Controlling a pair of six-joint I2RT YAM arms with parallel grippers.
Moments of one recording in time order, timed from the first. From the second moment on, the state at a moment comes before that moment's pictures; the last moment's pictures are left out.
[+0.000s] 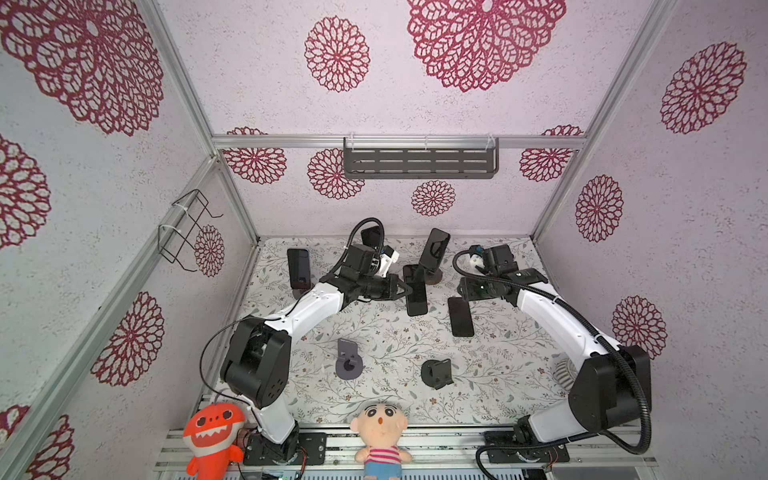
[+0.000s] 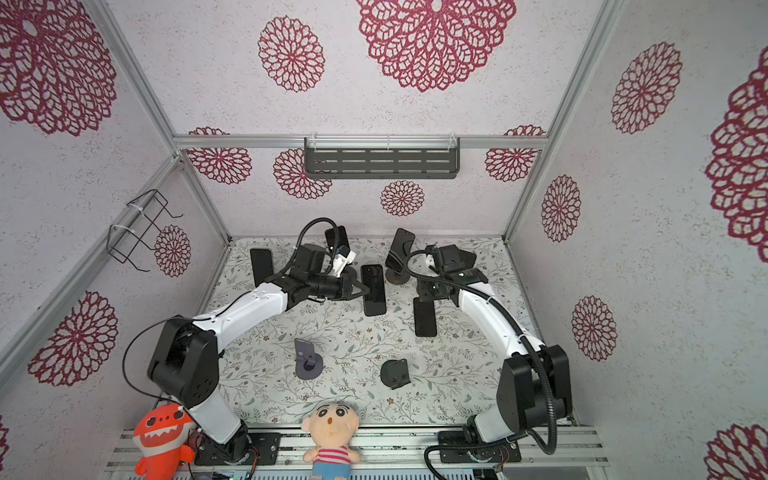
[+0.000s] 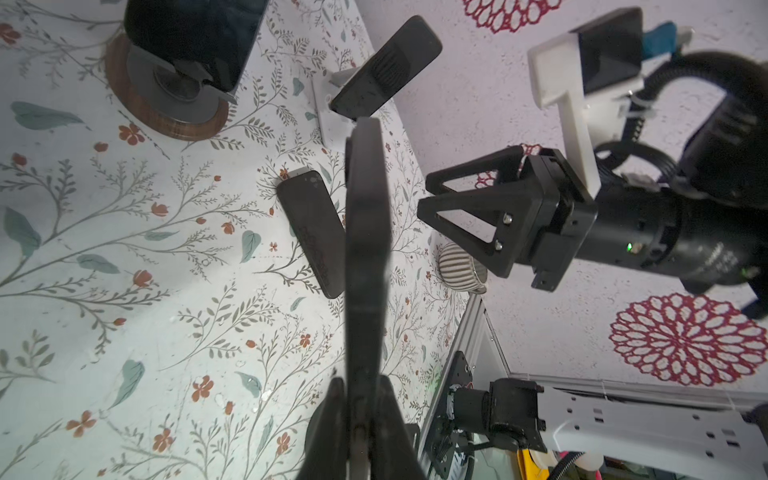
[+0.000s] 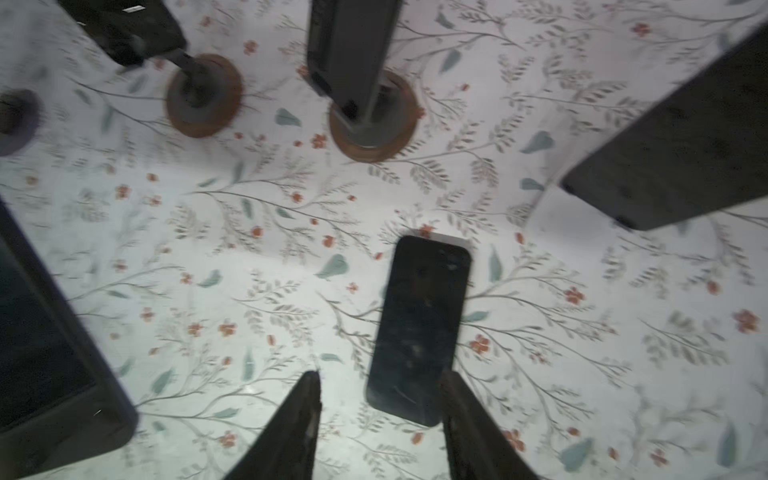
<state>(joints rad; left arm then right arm) -0.51 1.77 1.32 -0.23 0.68 -0.53 0.30 1.47 1.20 -0.67 -0.02 0.14</state>
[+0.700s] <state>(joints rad) -0.60 2.16 1.57 -0.33 0.64 -0.60 0.24 1.46 0.92 -0.43 0.22 0.14</state>
